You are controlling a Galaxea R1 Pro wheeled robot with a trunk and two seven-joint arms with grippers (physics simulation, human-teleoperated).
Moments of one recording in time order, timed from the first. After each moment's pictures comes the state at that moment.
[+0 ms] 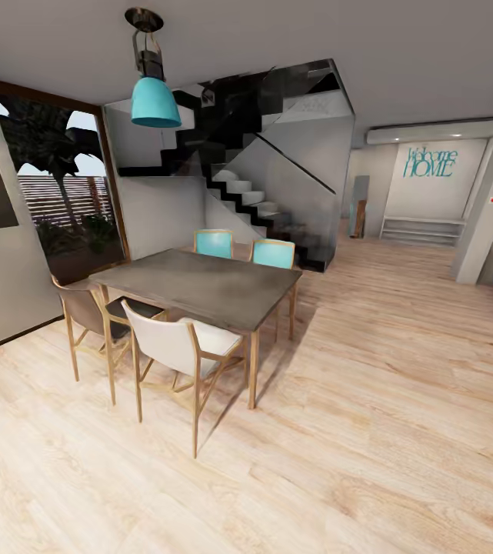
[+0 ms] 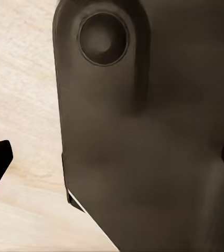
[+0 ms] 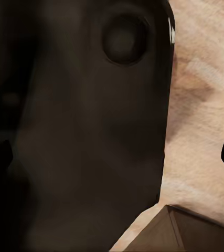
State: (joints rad) left arm 0.00 0.00 0.00 0.00 0.00 0.00 0.00; right arm 0.00 0.00 0.00 0.00 0.00 0.00 0.00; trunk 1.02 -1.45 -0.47
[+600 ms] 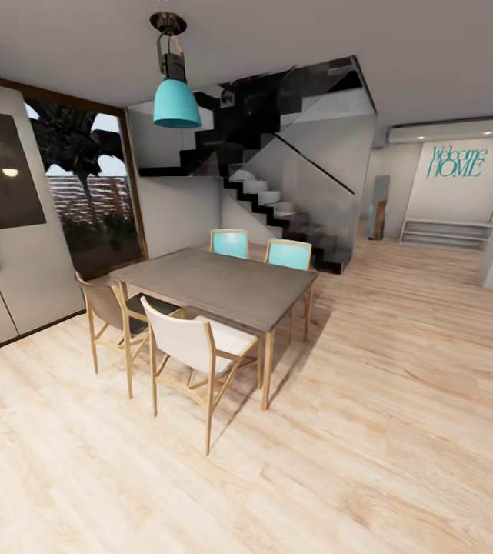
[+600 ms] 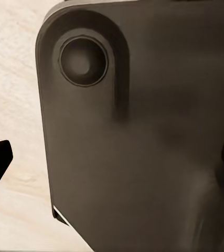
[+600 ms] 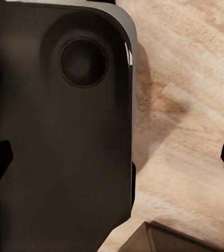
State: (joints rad) left arm 0.00 -0.02 0.00 -0.03 0.00 0.00 0.00; right arm -0.01 -0.04 -0.01 -0.01 0.00 -0.04 -0.01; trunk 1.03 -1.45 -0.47
